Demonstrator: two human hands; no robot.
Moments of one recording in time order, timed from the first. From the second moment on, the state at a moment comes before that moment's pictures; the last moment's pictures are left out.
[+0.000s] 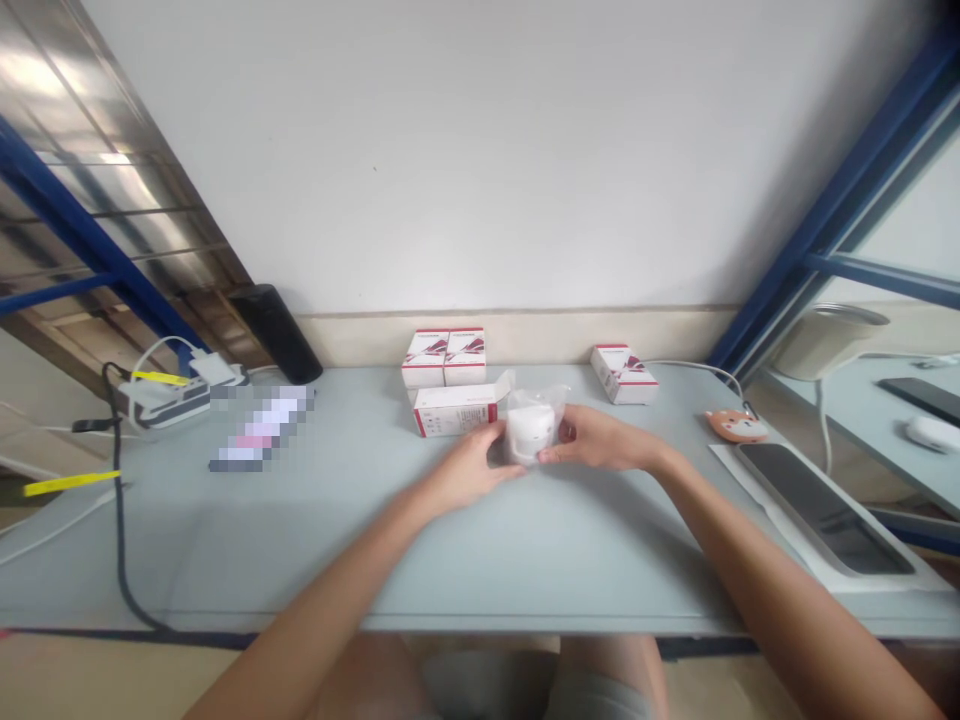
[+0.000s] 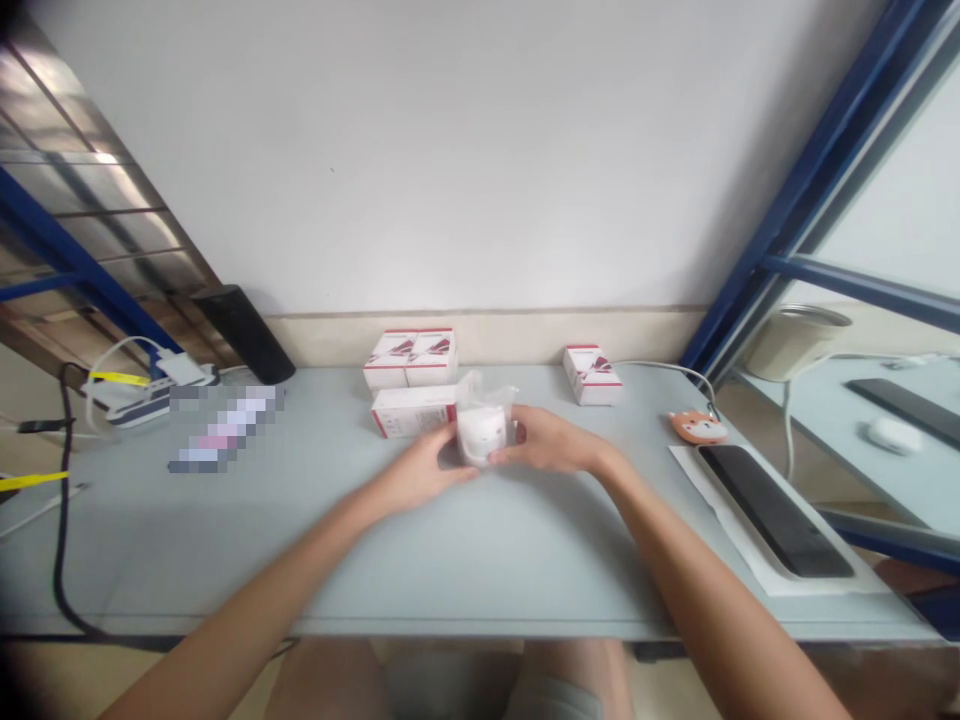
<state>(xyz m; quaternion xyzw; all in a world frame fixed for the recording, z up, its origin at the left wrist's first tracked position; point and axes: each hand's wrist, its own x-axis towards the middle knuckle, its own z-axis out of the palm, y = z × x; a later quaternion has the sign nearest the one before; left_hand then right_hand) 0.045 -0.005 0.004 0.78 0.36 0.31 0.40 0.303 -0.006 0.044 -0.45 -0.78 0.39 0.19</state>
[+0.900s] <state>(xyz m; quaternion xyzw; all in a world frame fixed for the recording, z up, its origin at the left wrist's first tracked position) 0.050 -0.011 0.008 0.78 0.36 0.35 0.38 0.283 -0.016 0.032 -0.42 -0.82 0.34 0.19</state>
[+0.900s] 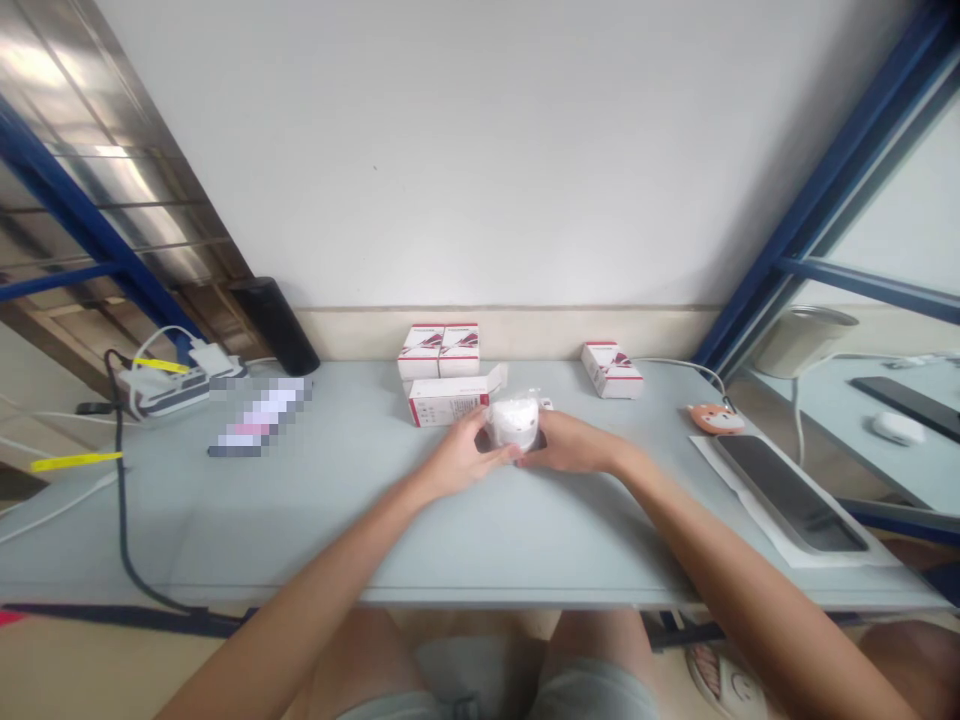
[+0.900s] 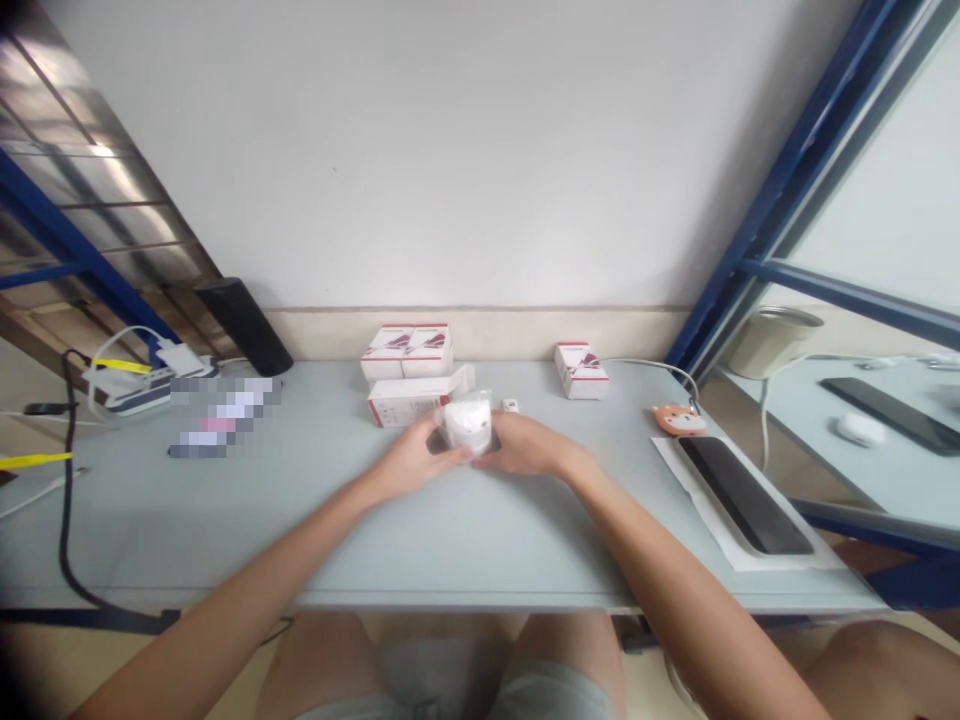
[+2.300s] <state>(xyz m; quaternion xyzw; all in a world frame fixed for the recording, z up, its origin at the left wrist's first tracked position) 0.046 -0.016 0.029 0.63 0.32 0.53 0.46 0.272 -0.018 0.055 -0.38 -0.45 0.60 0.54</state>
